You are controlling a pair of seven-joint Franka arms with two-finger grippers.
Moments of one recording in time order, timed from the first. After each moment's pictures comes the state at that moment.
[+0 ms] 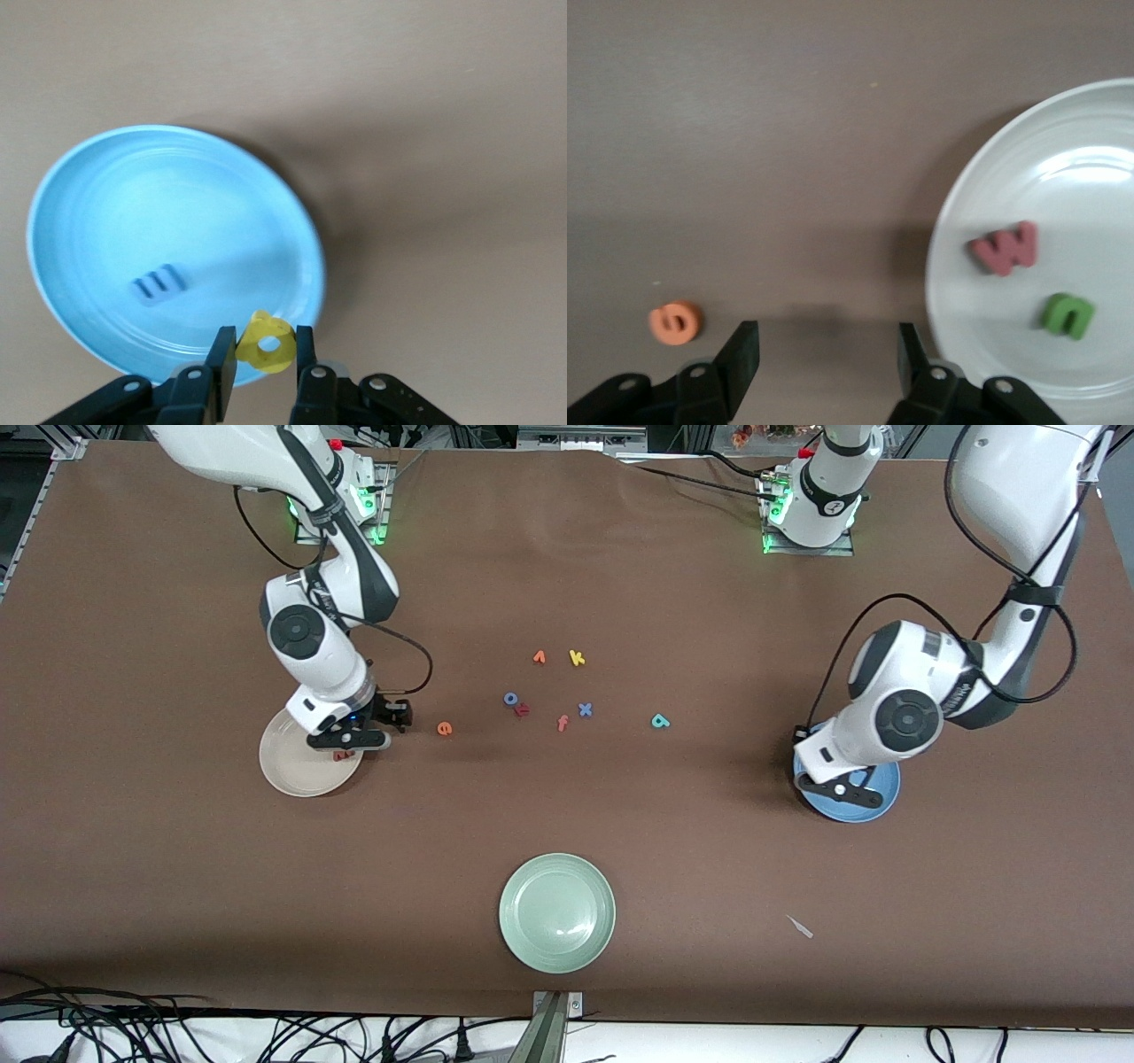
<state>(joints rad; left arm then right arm) 0.25 0.49 -0.43 -1.86 0.32 2.04 -0.06 0.33 0.34 0.06 -2.21 -0.07 2.57 0.42</state>
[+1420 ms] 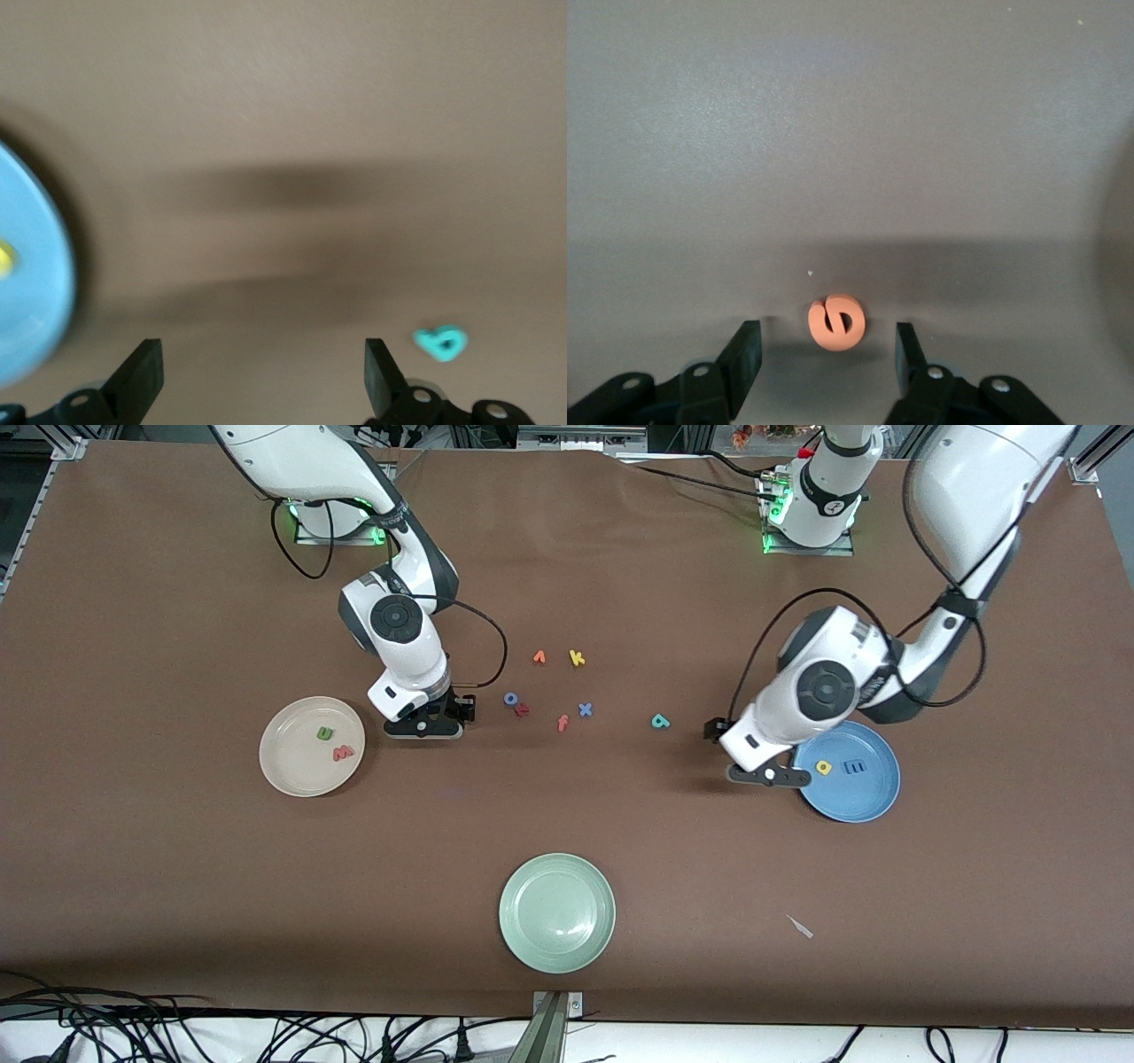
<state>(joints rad) 0.22 0.55 -0.68 -1.89 0.32 2.15 -0.62 0.51 0.47 0.03 -2.15 -0.18 2.67 0.68</state>
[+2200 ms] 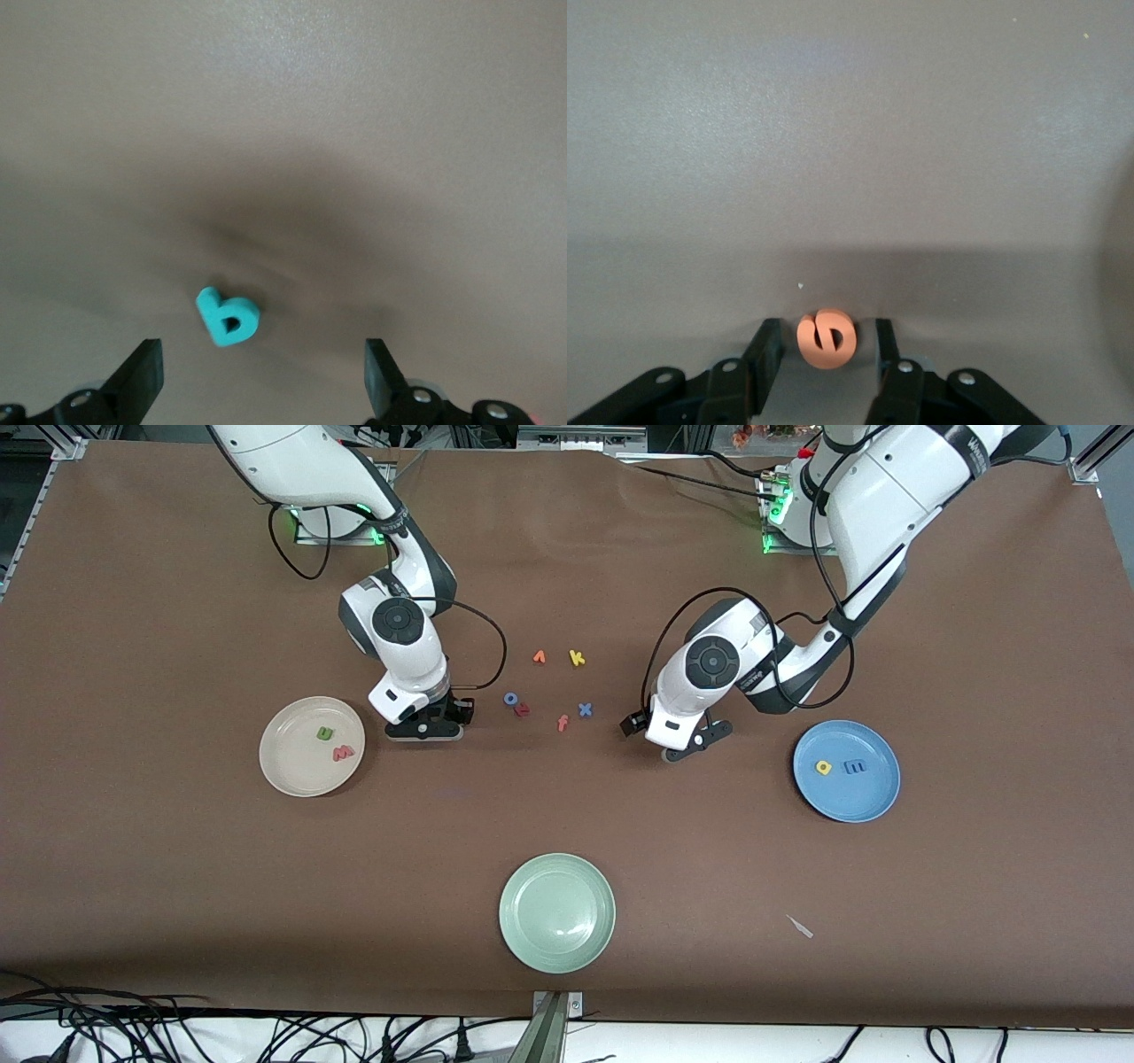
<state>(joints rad) 0.04 0.69 -0.65 -1.91 0.32 2.39 -1.27 0.51 0.49 0.02 -2.15 -0.22 2.70 0.68</state>
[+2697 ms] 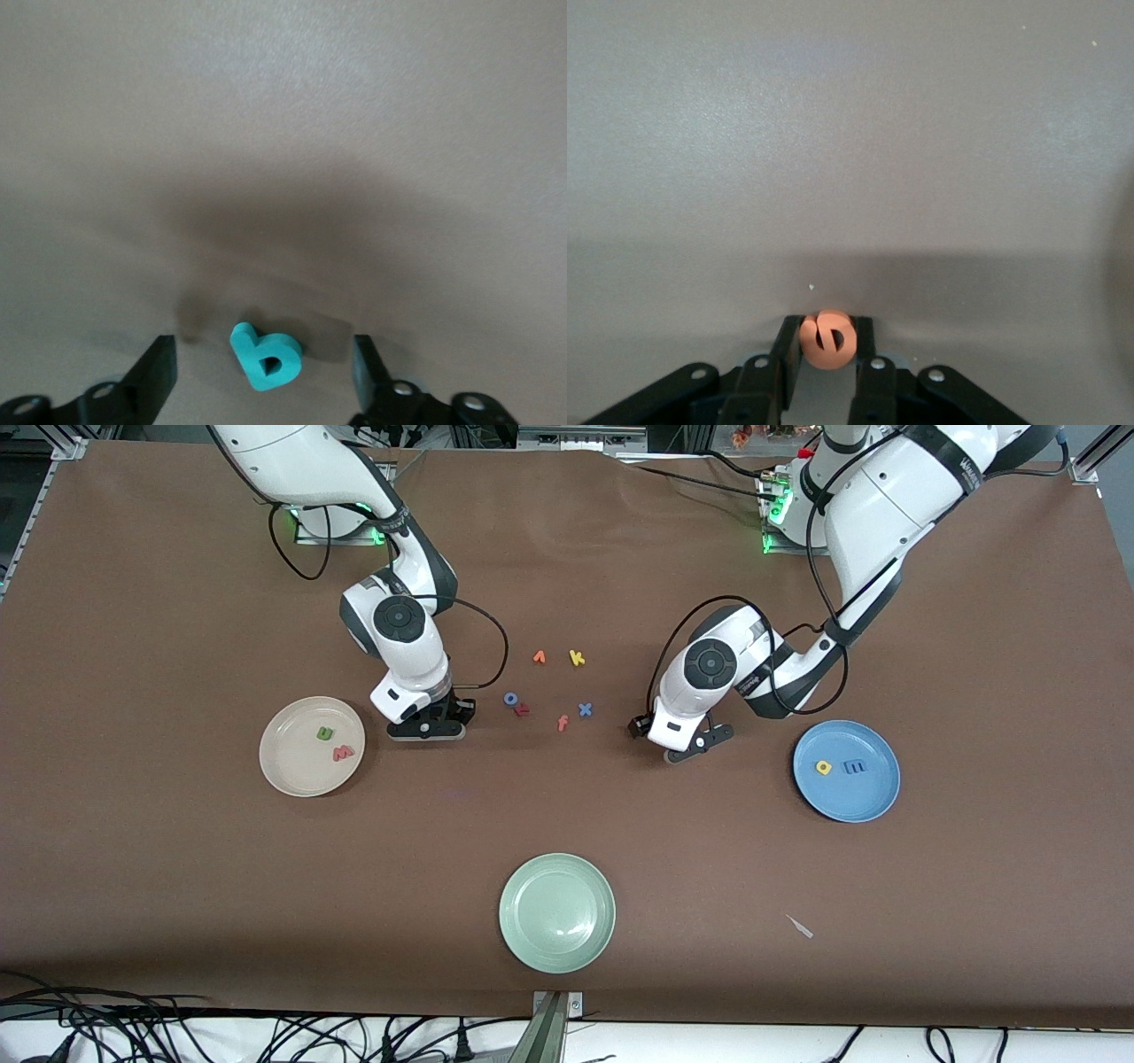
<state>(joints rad) 0.04 0.71 -0.64 -1.95 0.41 2.40 -1.28 0.51 0.49 0.02 -2.15 -0.23 2.71 0.68</state>
